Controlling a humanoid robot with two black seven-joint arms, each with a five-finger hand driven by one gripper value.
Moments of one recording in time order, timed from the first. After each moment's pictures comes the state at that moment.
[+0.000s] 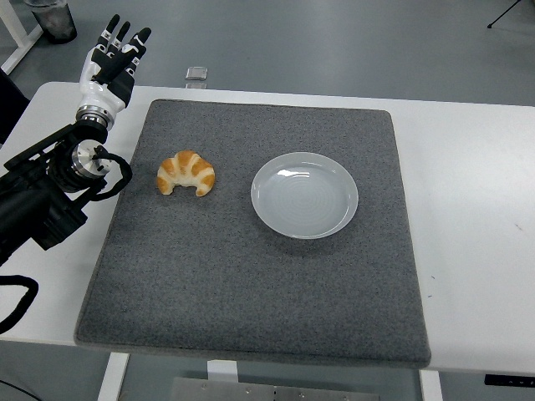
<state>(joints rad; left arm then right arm) -0.87 0.28 -0.68 -0.59 -0.18 -0.06 -0.48 0.02 0.00 -0.10 0.14 0.06 0.03 -0.02</state>
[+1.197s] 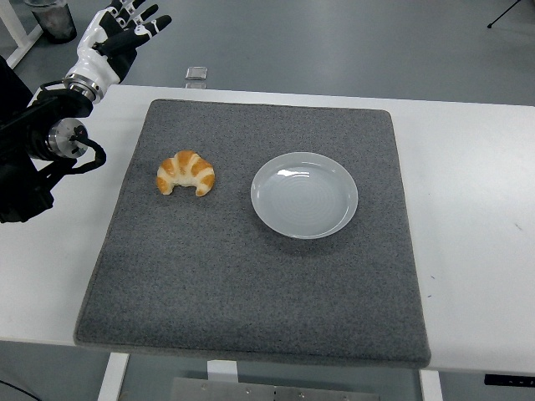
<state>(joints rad) -1.01 0.41 -0.42 -0.62 0.01 -0.17 -0.45 0.02 0.00 -0.10 0.14 0.06 0.03 -0.02</state>
